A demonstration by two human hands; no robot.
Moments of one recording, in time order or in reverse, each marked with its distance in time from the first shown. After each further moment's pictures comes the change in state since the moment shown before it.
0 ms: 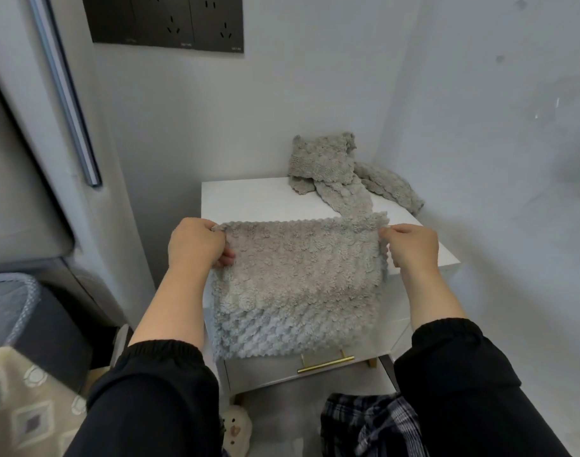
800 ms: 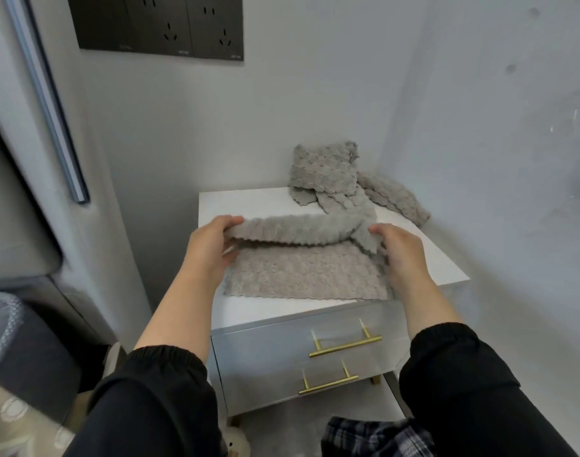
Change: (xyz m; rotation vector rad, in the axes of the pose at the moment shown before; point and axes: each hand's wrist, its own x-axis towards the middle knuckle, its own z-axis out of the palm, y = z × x) left_hand 0.018 0.014 0.021 -0.802 -0.200 -0.144; right_hand 0.017 -0.009 0.026 0.309 -0.141 0.146
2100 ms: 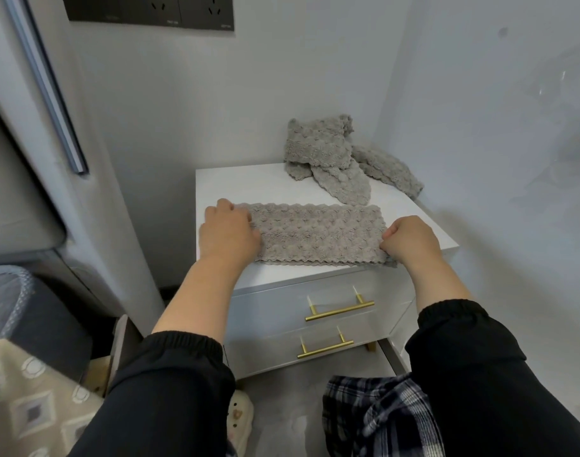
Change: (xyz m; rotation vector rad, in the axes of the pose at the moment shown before) left_hand -0.032 -0.018 0.013 1.531 0.067 0.452; right_hand 0.001 0.016 -0.035 -1.056 0.041 -0.108
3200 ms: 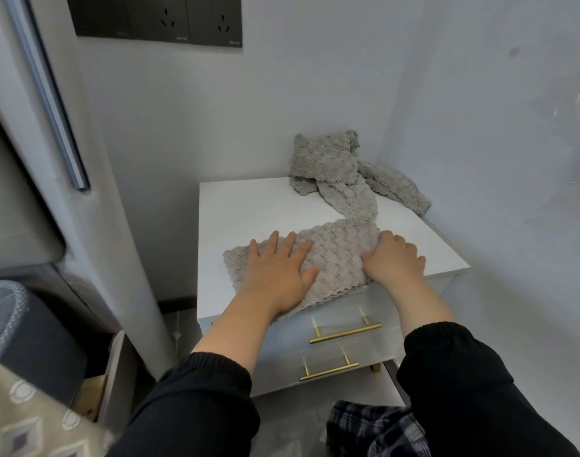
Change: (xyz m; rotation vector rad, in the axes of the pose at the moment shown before) left_hand -0.006 0.028 0.051 0.197 -0.252 0.347; right_hand -0.012 -0.028 0.021 -0.230 -0.065 -0.064
